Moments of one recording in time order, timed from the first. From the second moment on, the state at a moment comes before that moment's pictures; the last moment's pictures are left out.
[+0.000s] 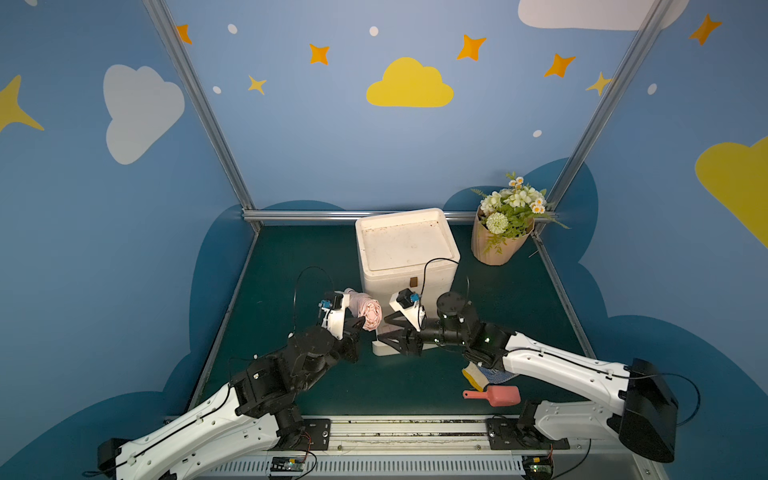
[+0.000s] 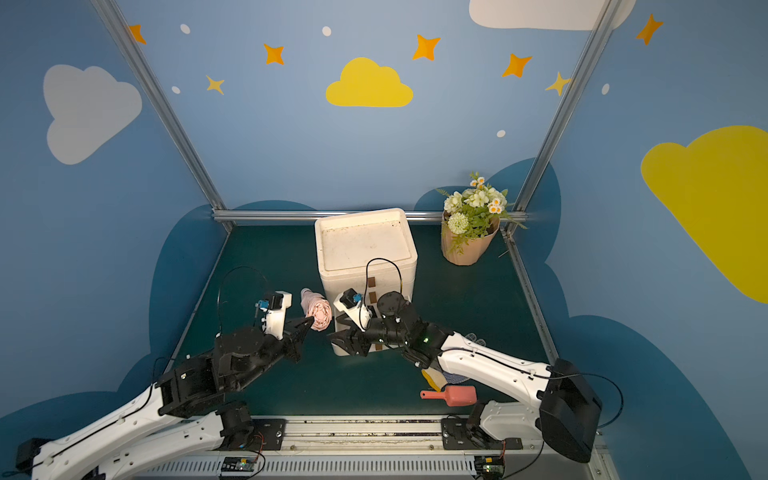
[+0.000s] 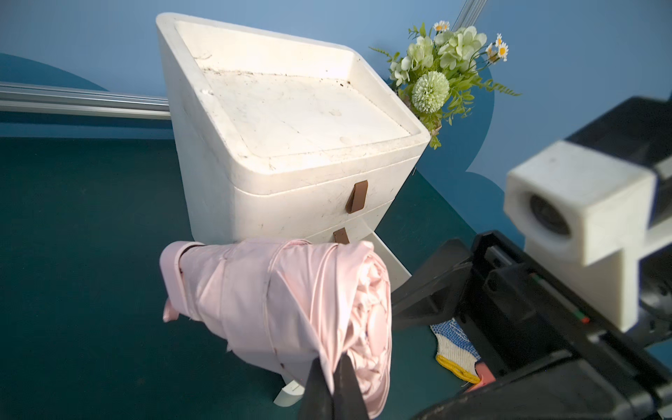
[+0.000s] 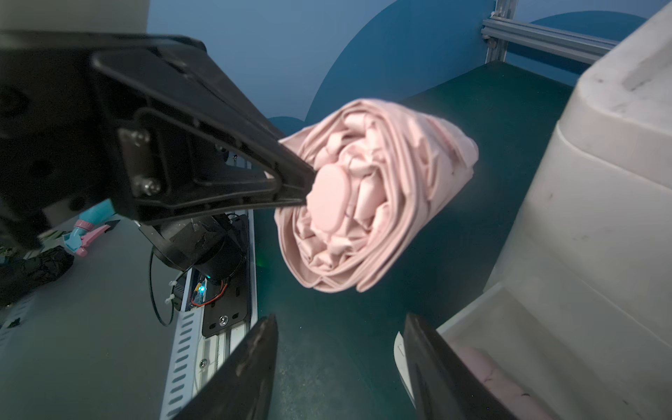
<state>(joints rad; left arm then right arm) -1.01 0.63 0.73 -0.47 -0.40 -0.50 1.03 1.28 0.84 0.09 -0.39 0.09</state>
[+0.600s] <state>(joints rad) -1.03 0.67 0.69 -0.35 -0.40 -0.53 1.05 1.35 0.90 0.14 -0.21 0.08</state>
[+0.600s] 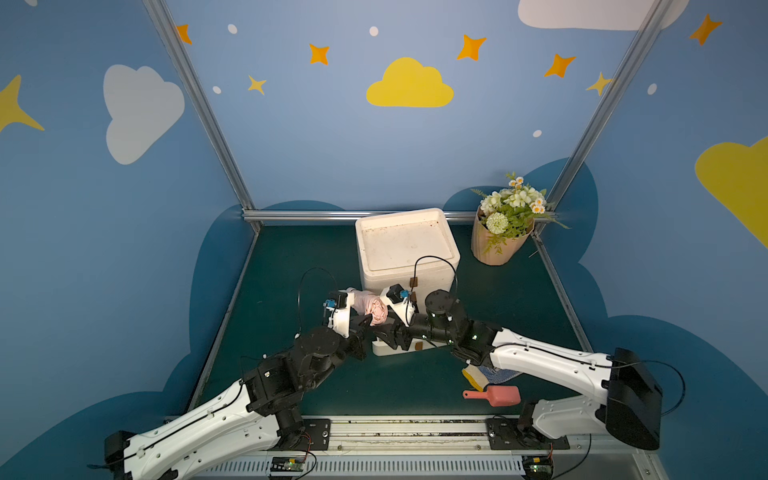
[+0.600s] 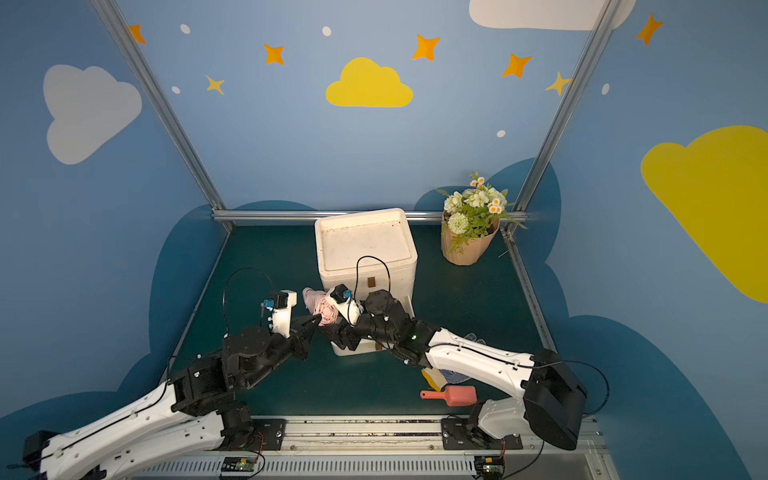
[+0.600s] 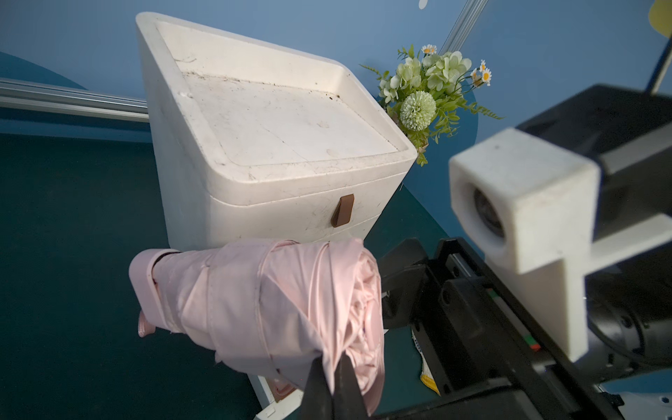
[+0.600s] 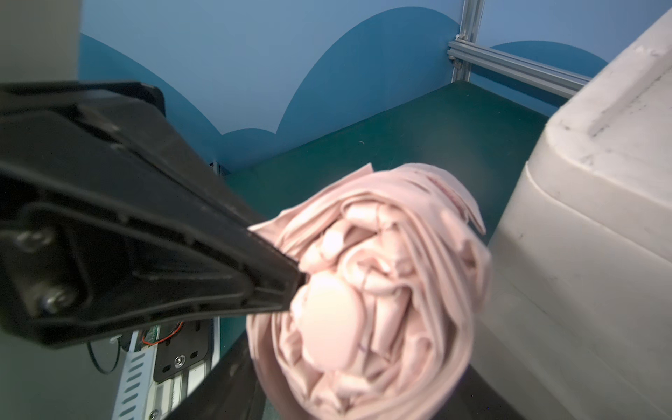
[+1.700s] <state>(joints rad) -1.06 0.57 0.75 -0.40 -0.49 -0.48 1.02 1.17 0.79 0.04 -0.02 0.14</state>
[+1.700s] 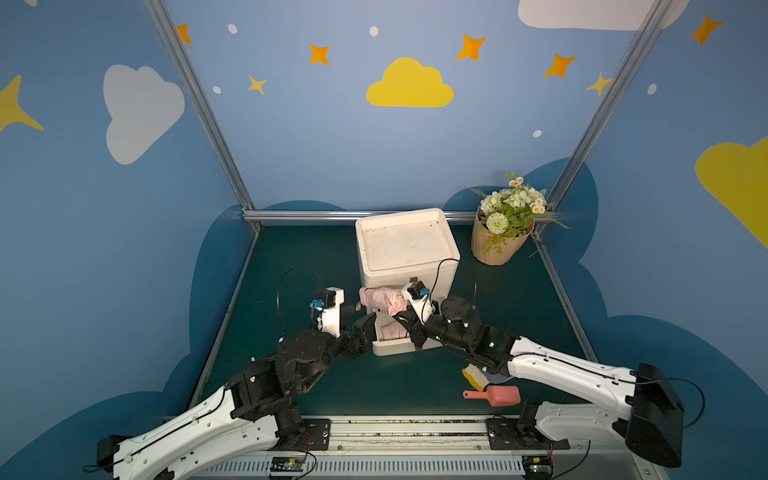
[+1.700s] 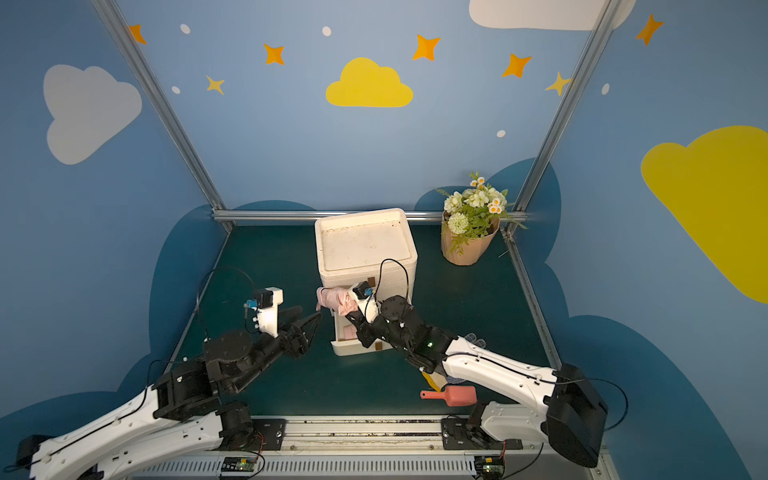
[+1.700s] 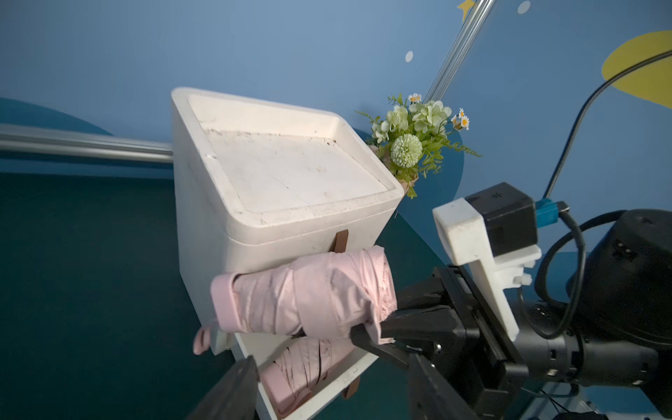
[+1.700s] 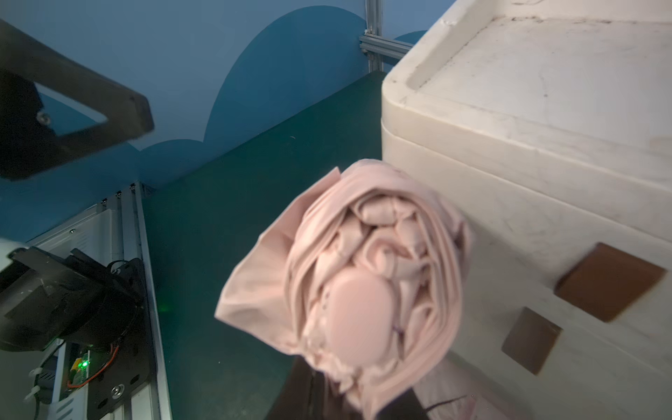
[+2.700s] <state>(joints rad) -1.05 0.57 0.58 -0.34 -0.59 -0.41 0.86 1.12 0.70 -0.23 0.00 0.31</state>
